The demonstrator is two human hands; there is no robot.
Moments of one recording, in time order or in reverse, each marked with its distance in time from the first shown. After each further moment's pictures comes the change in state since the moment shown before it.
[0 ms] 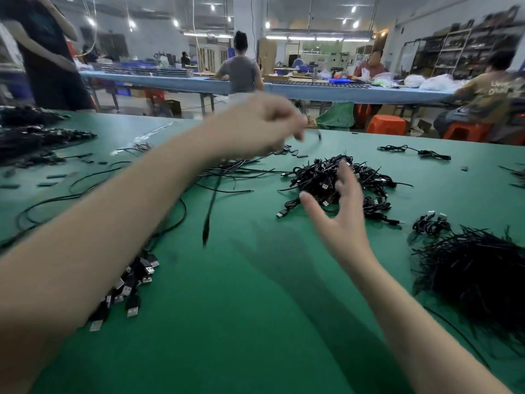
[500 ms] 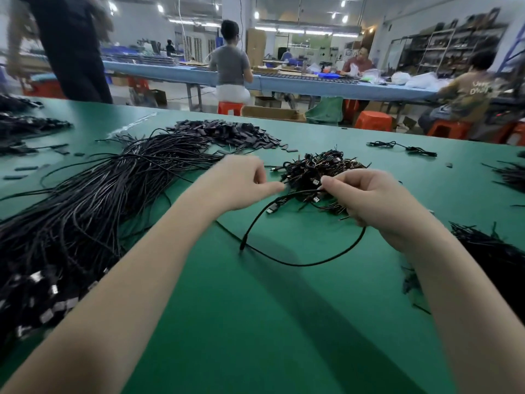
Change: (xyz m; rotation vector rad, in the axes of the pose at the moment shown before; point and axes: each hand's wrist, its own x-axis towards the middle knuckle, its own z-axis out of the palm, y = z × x) left_hand -0.002 -0.071 0.060 0.375 -0.095 -0.195; right_hand 0.028 -0.043 -0.060 -0.029 -0.327 0.253
